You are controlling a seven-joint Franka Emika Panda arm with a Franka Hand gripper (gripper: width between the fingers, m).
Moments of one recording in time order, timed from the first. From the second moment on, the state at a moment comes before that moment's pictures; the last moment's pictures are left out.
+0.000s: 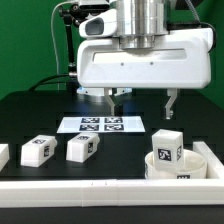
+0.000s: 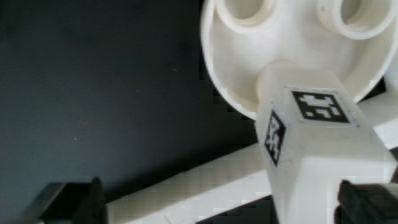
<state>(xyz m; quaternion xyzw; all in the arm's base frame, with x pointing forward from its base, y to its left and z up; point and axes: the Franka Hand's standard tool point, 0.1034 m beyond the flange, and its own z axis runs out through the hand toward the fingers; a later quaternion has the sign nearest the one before) 0.610 0.026 0.105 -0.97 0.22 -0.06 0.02</state>
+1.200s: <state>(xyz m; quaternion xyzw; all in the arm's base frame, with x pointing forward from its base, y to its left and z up) 0.581 -0.060 0.070 -0.98 0.19 -0.06 0.01</state>
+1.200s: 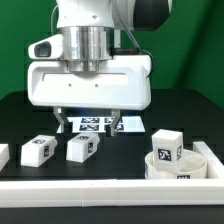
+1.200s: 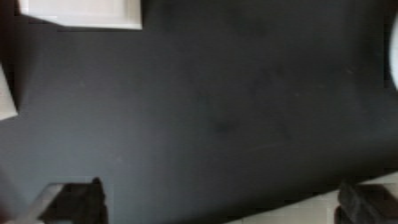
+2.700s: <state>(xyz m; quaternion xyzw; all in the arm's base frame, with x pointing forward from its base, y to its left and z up) 0.540 -0.088 0.050 -0.97 0.21 0.14 0.04</state>
